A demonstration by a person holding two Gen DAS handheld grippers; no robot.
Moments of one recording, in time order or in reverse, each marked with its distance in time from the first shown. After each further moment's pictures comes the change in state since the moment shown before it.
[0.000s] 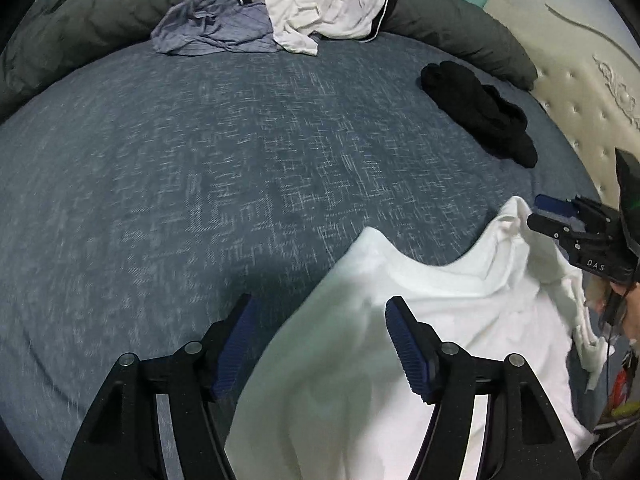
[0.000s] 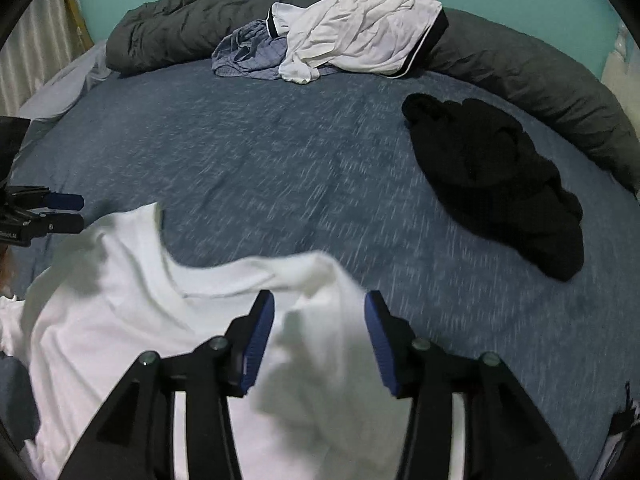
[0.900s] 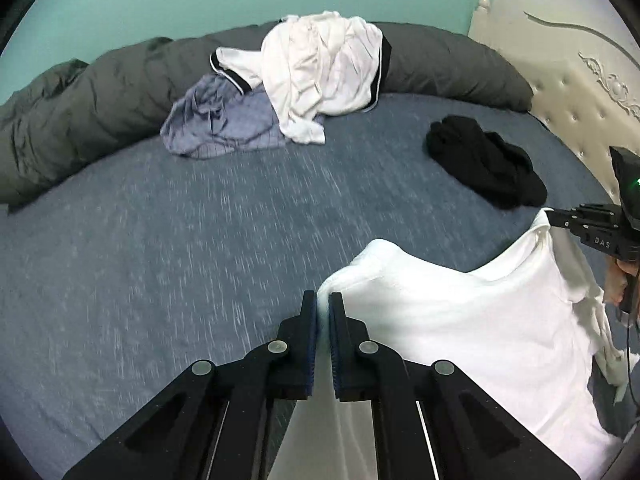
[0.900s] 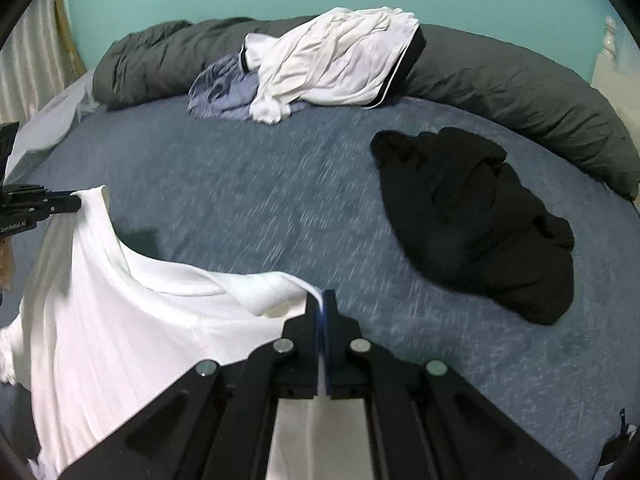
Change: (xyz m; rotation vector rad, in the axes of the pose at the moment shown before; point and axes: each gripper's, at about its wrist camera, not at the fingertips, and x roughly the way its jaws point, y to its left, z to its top) left arm -0.051 -0.004 0.062 0.116 -0.201 0.105; right arm -0.009 -0.046 0.036 0.092 -0.097 0.029
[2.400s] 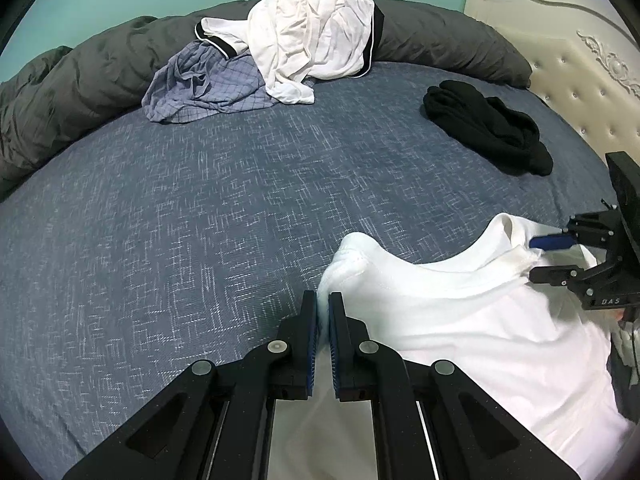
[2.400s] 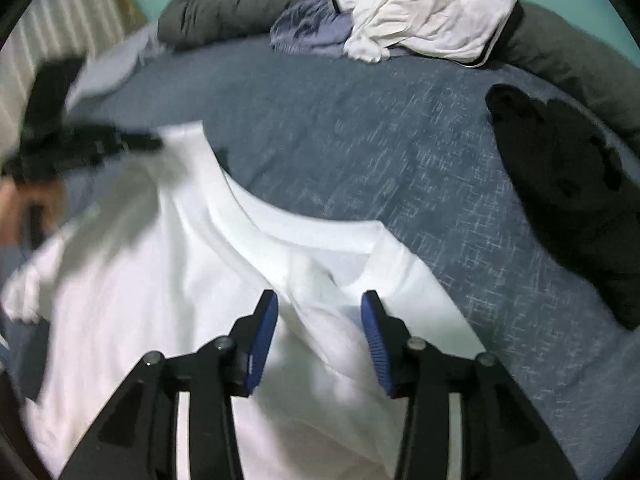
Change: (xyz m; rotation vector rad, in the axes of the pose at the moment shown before) left arm 0.031 -0.005 -0.031 0.040 0.068 -0.019; right arm 0.044 0.058 -0.036 -0.168 0.103 0.201
